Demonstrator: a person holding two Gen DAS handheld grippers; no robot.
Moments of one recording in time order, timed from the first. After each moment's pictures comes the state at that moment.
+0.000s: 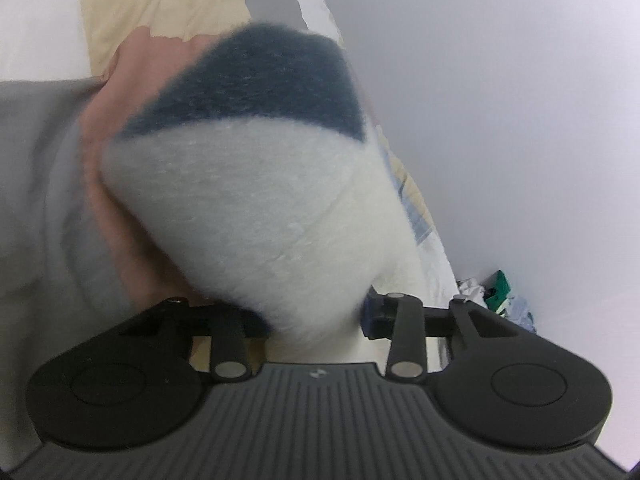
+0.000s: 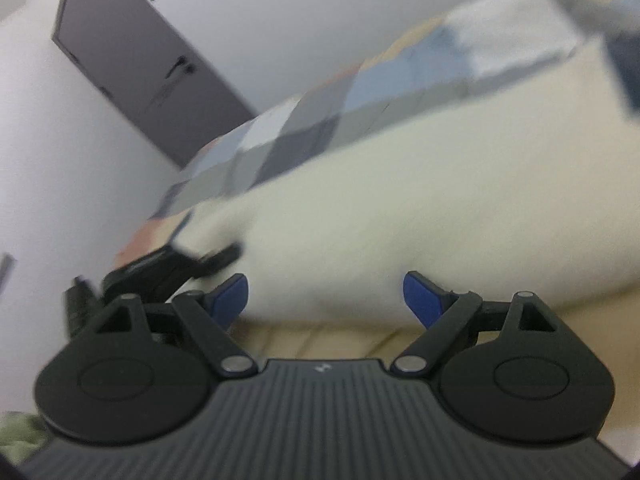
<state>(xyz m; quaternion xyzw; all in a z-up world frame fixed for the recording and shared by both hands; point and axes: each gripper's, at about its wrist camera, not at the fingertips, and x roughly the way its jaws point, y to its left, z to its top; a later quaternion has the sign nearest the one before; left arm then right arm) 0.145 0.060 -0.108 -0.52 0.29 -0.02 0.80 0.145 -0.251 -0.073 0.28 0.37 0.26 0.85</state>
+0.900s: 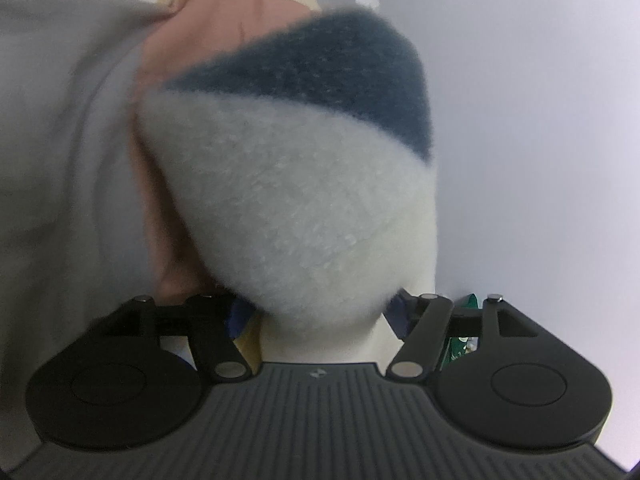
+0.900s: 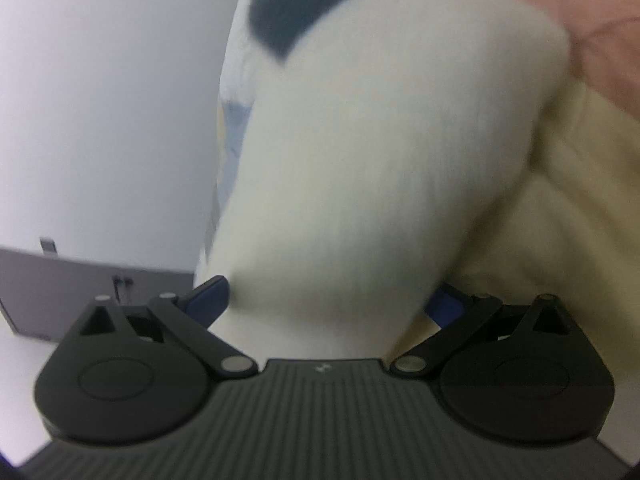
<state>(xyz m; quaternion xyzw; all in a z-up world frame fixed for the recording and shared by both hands) 0.163 0.109 -0.136 -0.61 0.30 -0.02 0.73 0.160 -0.342 -0.159 0.60 0.32 0.03 0.73</state>
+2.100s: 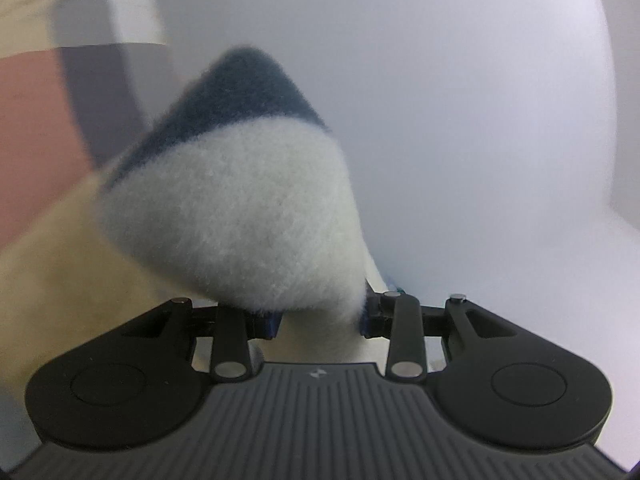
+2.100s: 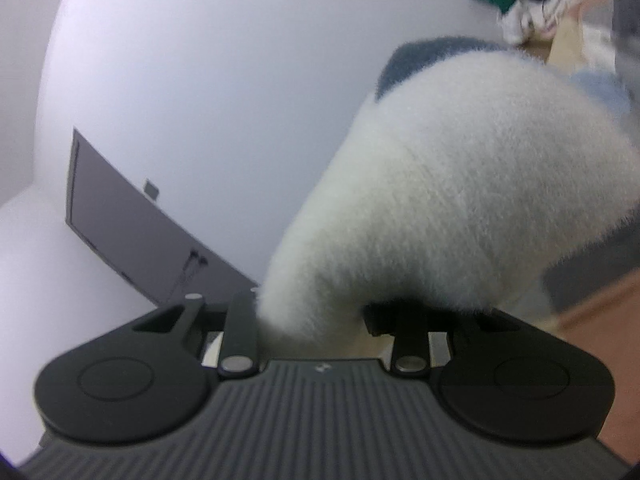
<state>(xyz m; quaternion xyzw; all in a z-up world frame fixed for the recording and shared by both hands) 0.189 0.020 0.035 -0.53 0.19 -0.19 0.81 0.188 -0.446 0.056 0.42 0.17 0.16 0.88</state>
